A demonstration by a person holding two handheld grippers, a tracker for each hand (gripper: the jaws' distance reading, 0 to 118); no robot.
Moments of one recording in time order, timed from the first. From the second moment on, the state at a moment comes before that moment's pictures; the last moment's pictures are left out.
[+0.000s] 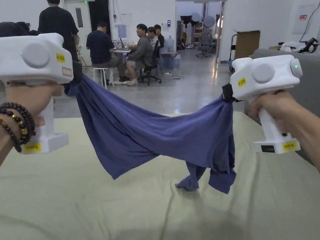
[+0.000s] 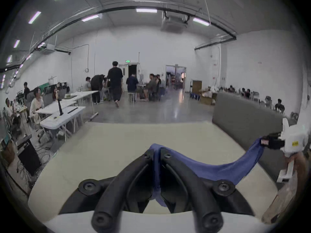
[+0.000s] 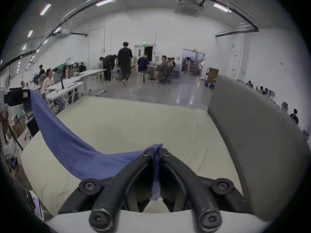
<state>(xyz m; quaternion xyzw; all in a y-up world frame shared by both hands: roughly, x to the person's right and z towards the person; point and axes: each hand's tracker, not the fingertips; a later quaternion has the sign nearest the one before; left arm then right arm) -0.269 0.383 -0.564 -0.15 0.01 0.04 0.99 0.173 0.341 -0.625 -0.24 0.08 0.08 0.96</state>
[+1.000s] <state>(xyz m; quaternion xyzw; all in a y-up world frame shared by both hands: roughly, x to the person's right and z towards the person) -0.286 0.083 -0.549 -0.36 0.00 0.09 0.93 0.189 0.048 -0.613 -0.43 0.06 0.00 0.90</state>
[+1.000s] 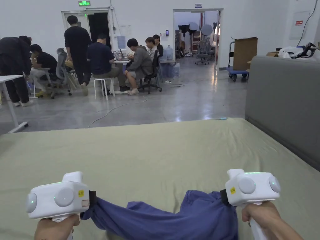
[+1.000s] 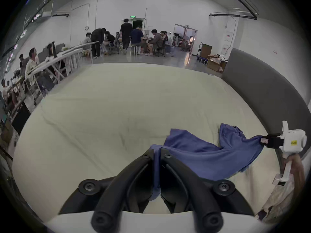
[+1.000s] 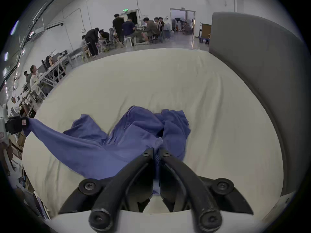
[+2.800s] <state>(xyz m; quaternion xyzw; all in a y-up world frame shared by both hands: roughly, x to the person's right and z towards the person) -0.263 0.034 -0.325 -0.37 -0.08 0.03 0.92 0.200 -0.013 -0.377 -0.45 0.02 -0.03 0.89</state>
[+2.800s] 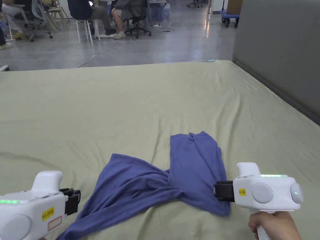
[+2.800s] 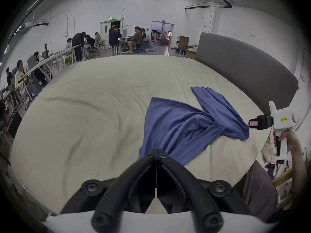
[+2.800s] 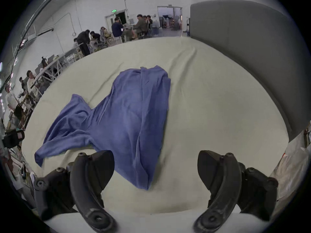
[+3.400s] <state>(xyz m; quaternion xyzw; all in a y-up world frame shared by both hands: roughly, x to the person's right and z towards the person) -0.191 -0.045 -0.604 -0.50 -0.11 -0.11 0.85 0.191 -0.054 -0.421 -0.49 0.03 -0.02 0.87</state>
